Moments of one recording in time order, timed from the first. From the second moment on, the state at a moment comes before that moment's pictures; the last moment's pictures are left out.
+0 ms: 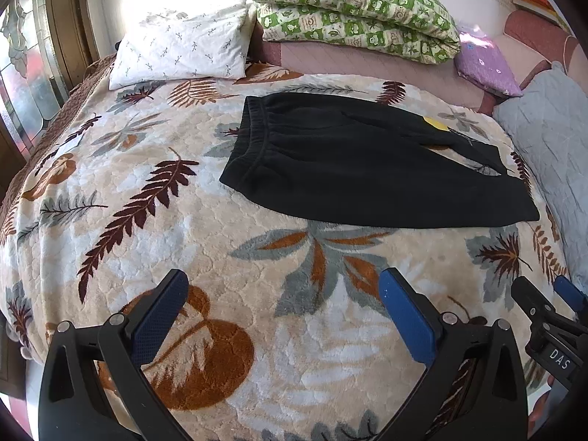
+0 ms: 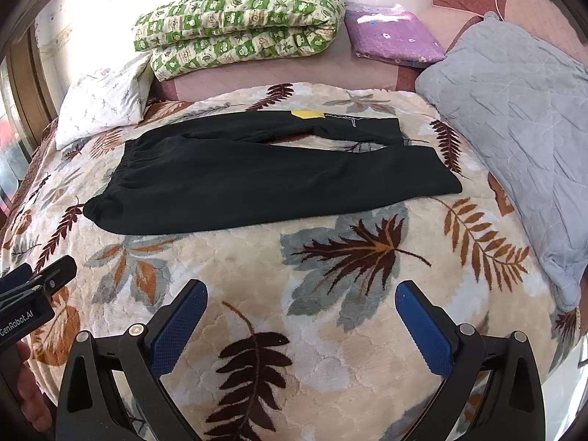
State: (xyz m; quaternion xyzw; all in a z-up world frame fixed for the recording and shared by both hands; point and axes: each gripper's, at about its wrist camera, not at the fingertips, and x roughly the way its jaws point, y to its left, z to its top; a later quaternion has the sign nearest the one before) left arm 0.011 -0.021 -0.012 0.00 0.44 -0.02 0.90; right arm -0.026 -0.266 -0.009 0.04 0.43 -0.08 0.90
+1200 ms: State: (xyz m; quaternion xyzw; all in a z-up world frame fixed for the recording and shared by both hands) left arm 0.338 0.045 -0.036 -0.09 0.62 -0.01 0.78; right arm 0.281 -0.531 -0.061 0.22 0.55 -0.05 0.81
